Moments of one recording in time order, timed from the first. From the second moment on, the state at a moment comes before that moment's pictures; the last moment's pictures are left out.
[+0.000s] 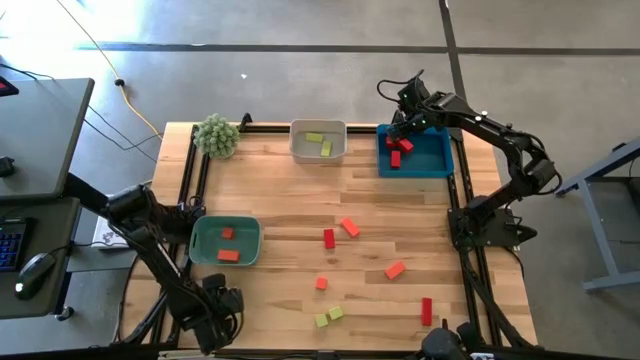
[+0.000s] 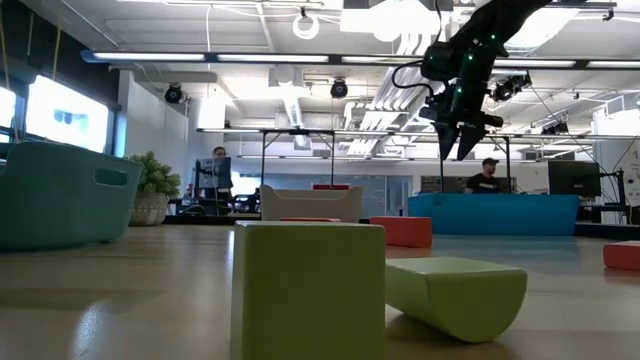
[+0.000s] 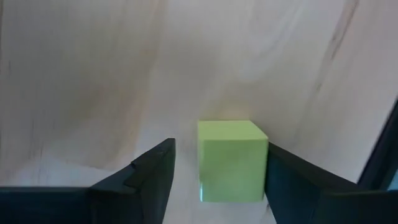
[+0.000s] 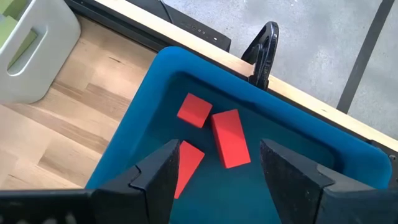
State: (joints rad) left arm -0.93 1.76 1.00 -0.70 -0.12 -1.30; right arm -0.87 1.50 1.22 -0.84 0.14 0.19
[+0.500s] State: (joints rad) left arm -0.85 1.73 1.00 -0.64 -0.03 -1.25; right arm -0.87 1.50 1.22 -0.84 0.14 0.18
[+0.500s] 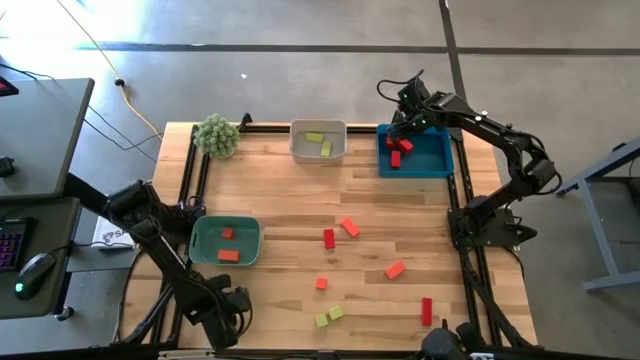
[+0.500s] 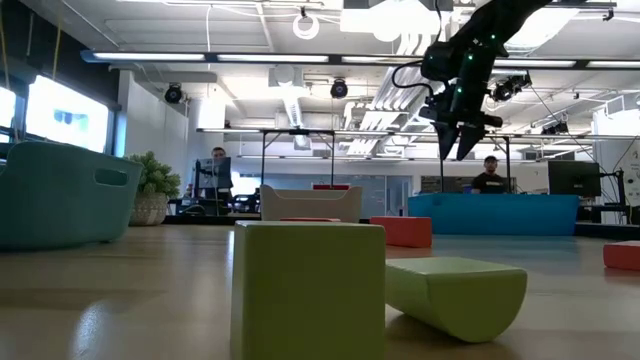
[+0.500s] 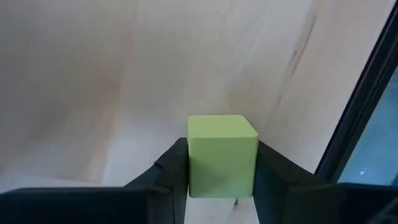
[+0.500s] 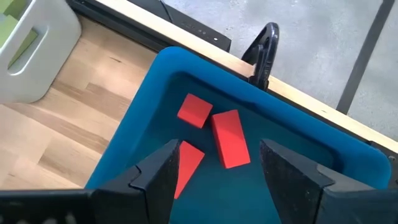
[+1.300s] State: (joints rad) left arm -0.39 1.24 1.00 -0.84 -0.34 -1.04; right arm -0.87 1.50 1.22 -0.82 0.04 0.10
